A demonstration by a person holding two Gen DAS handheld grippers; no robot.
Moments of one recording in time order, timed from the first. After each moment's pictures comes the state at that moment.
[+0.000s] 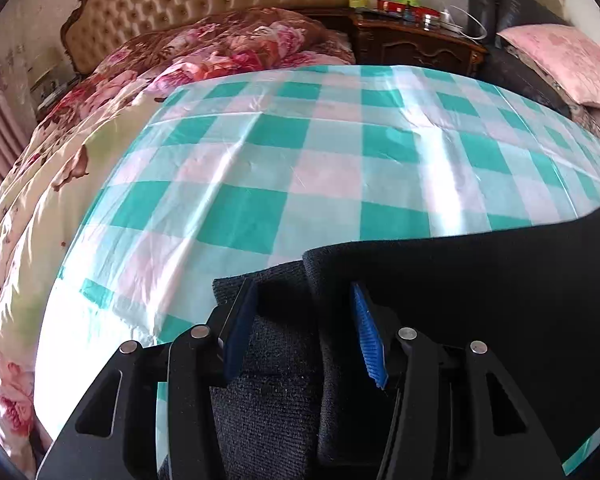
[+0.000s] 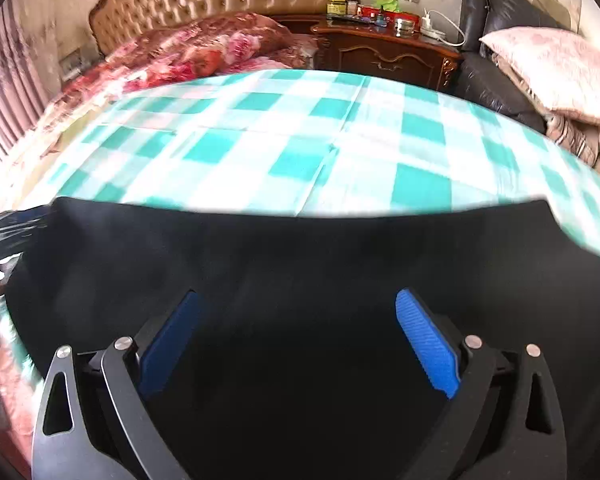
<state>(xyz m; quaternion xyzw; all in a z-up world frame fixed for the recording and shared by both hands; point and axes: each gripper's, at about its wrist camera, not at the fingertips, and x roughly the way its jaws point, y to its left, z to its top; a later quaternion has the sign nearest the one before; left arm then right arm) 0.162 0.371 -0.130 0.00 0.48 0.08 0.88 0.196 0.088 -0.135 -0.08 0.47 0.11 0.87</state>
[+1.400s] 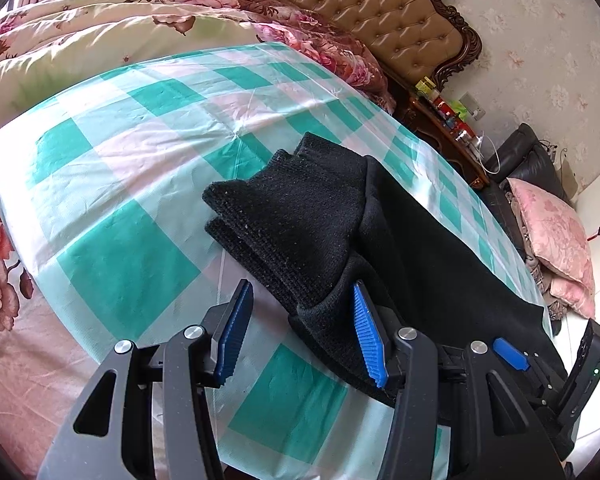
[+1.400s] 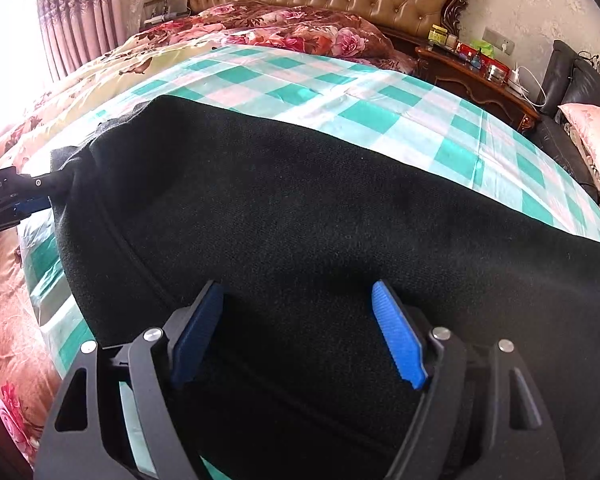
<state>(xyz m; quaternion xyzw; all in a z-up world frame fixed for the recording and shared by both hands) 0.016 0.405 -0.151 -0.32 0.38 0.10 0.86 0.102 0.181 -0.160 -0.16 0.43 0.24 0.86</state>
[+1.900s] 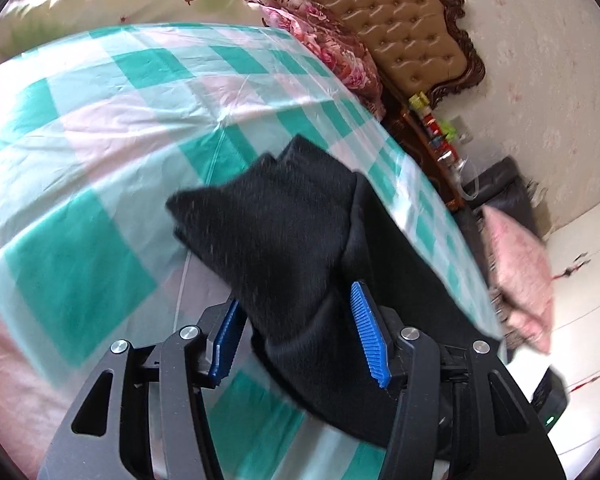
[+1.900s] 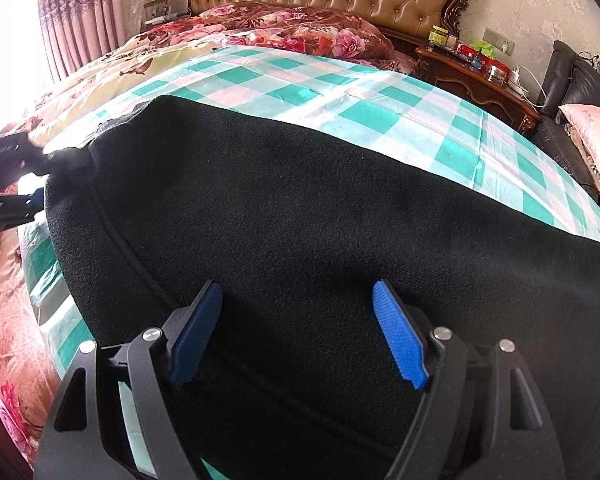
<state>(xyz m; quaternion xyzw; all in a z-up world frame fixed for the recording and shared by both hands) 0.035 0.425 -0.163 -0.43 0.36 0.05 0.83 0.102 0.181 -0.160 -0.16 0.43 0.24 0.86</state>
